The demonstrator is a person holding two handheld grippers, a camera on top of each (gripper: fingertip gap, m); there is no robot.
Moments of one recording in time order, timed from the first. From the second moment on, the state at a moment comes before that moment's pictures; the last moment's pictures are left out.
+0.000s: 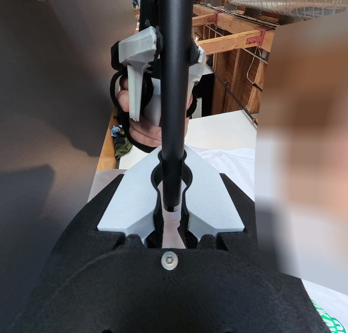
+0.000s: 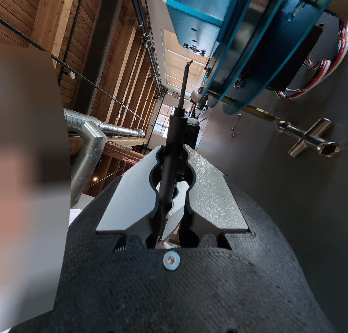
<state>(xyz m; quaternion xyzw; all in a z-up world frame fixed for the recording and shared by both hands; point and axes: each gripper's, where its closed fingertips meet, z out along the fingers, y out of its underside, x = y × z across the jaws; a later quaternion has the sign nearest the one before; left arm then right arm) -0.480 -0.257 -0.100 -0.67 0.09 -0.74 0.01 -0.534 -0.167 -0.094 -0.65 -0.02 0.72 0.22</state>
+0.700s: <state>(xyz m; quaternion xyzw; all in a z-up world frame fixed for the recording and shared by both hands) -0.502 -0.247 -0.103 -0.69 0.09 -0.72 0.02 -0.543 -0.161 -0.093 -0.64 -0.01 0.74 0.23</state>
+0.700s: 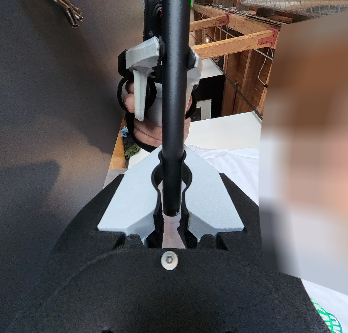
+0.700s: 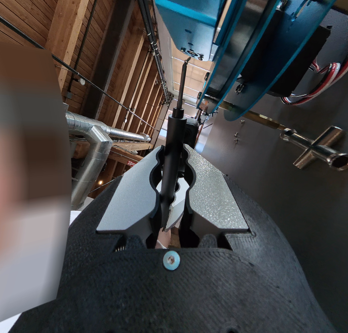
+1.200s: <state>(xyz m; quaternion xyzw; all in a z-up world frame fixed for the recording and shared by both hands) -0.514 -0.245 -0.103 -0.70 0.10 -0.70 0.02 -0.550 -0.159 -0.091 -0.62 0.00 0.75 0.23</state>
